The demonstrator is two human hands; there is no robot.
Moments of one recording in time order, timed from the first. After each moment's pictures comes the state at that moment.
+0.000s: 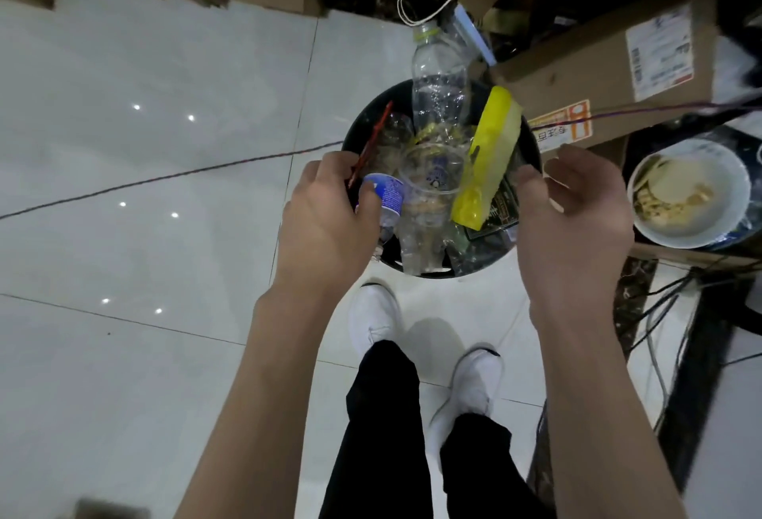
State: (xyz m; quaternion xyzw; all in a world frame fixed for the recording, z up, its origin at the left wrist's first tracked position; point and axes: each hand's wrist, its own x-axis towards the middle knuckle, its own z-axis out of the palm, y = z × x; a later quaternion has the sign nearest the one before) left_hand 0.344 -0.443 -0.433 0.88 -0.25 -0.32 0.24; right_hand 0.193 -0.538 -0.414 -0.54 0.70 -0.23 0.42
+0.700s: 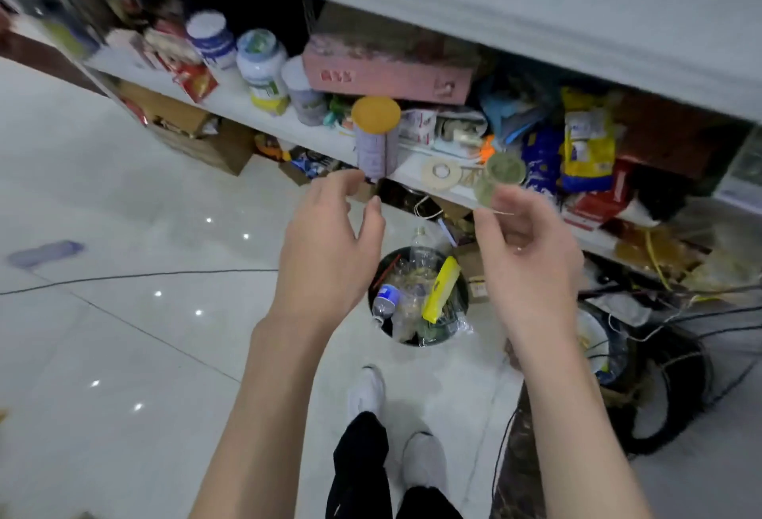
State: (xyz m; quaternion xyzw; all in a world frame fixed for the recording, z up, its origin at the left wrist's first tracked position) left_hand 0.306 -0.410 -0.020 0.87 -0.28 -0.13 0.38; right_hand 0.172 -0.529 -0.035 -0.71 0.47 -0.28 0.44
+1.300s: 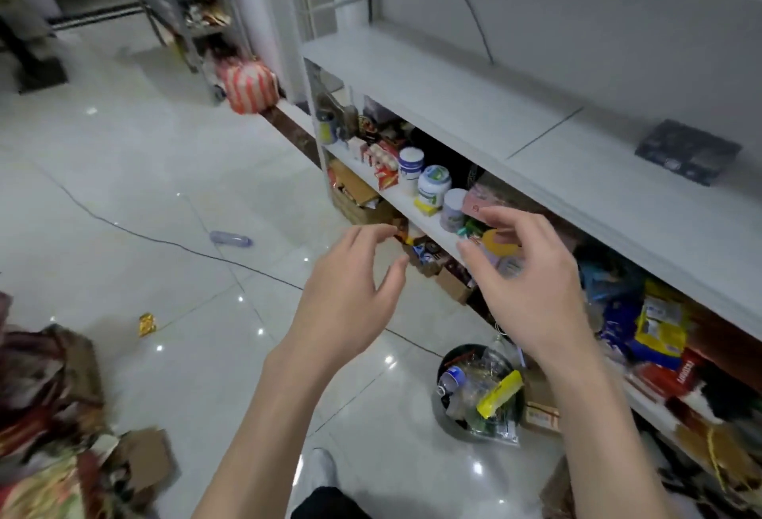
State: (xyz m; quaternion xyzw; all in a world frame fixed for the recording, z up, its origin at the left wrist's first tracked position) left_hand 0.239 -0.220 0.212 0.91 -0.21 0.01 0.35; right_hand 0.181 -0.409 0.211 -0.88 0.11 -0.24 0.41
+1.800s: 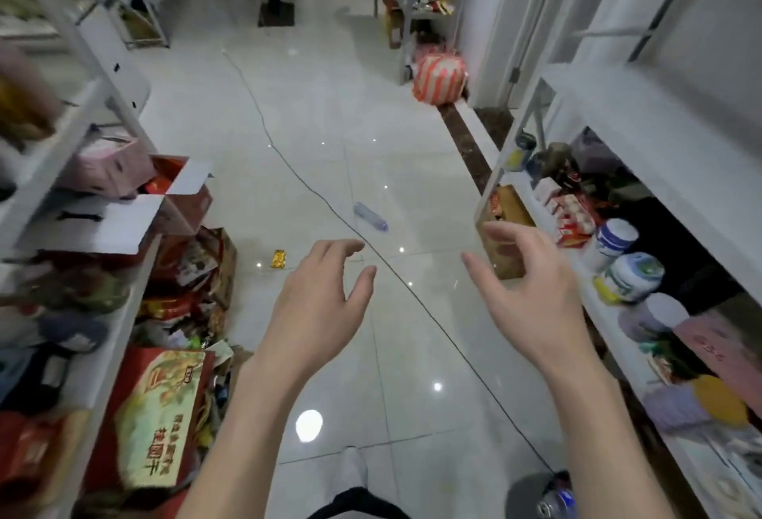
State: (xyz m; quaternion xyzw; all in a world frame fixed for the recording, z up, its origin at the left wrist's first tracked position) left_hand 0.325 0.083 0.175 0.93 0.08 0.09 0.35; right_hand 0.376 -0.144 0.201 -0.90 -0.10 -0.10 0.42
